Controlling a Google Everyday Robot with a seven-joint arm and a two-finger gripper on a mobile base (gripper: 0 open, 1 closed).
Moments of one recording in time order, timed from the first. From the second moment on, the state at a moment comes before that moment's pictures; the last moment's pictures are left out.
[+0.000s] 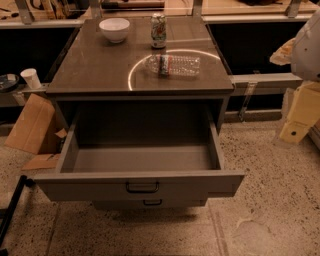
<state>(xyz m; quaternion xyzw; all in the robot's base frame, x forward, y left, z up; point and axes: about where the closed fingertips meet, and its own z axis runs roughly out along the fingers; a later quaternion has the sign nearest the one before) 0.438 -0.217 0.976 -0.60 0.78 -0.03 0.16</state>
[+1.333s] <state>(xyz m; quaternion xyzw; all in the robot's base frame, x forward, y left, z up) 0.552 -0.155 0.954 -0.62 0.75 0.02 0.22</state>
